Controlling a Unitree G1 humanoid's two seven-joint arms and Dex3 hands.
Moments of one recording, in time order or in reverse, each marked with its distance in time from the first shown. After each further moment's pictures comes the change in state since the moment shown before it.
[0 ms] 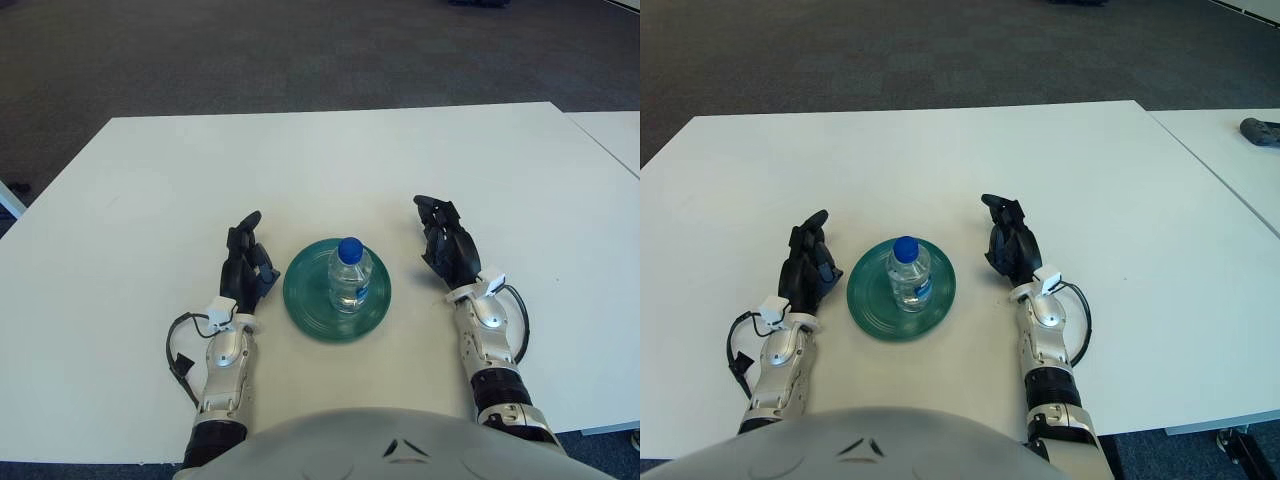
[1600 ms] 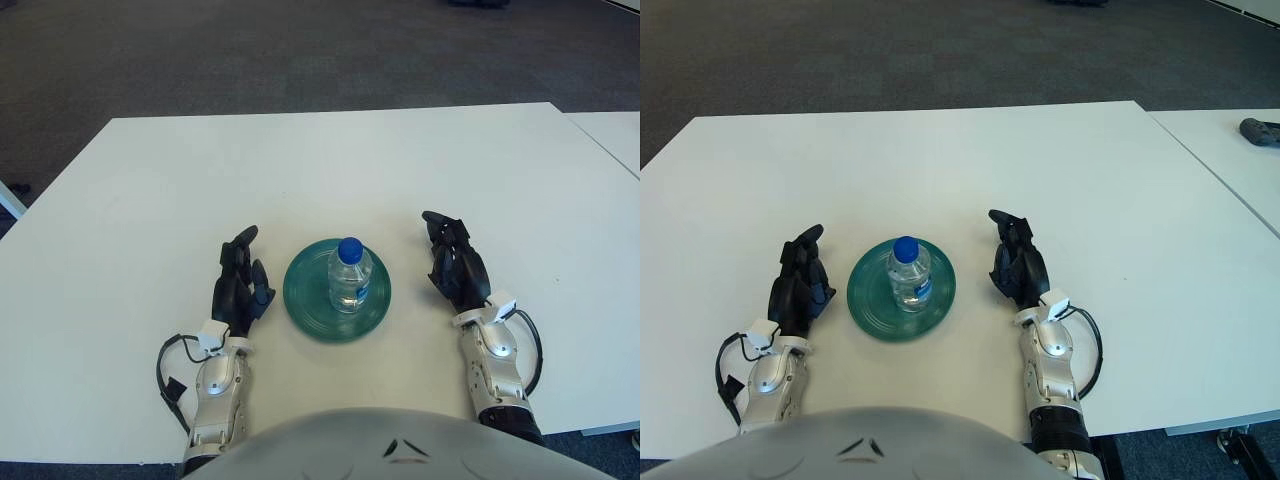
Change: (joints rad) left arm 0.130 -0.004 -0.027 -0.115 0.008 0.093 -0.015; right arm 0.173 0.001 0.047 -0.198 0.004 0.154 -0.082
